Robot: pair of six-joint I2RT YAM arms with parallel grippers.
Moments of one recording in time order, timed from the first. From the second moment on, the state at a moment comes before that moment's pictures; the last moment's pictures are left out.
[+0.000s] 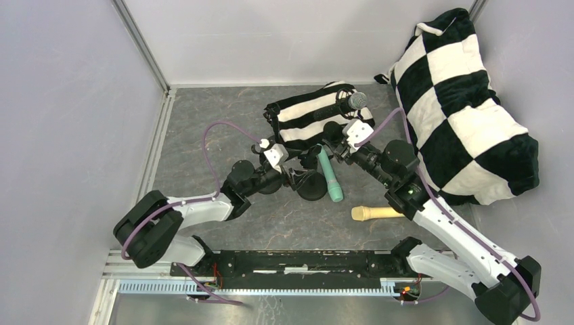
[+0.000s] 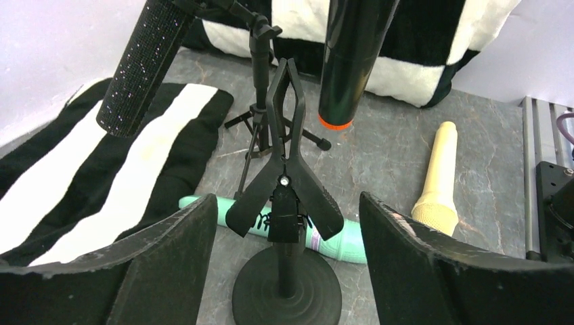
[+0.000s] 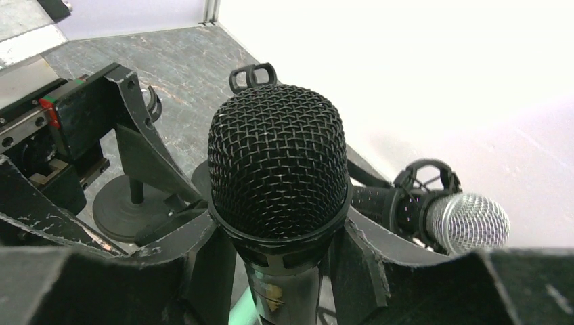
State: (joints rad) left arm -0.77 1.36 0.49 0.96 0.29 -0.03; right arm 0.63 0.89 0.76 0.18 -0.14 -0.32
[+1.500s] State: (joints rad) left arm -0.77 1.48 0.53 1.07 0.31 -0.10; right arm 0.72 1.16 1.00 0.00 -0.24 -0.62
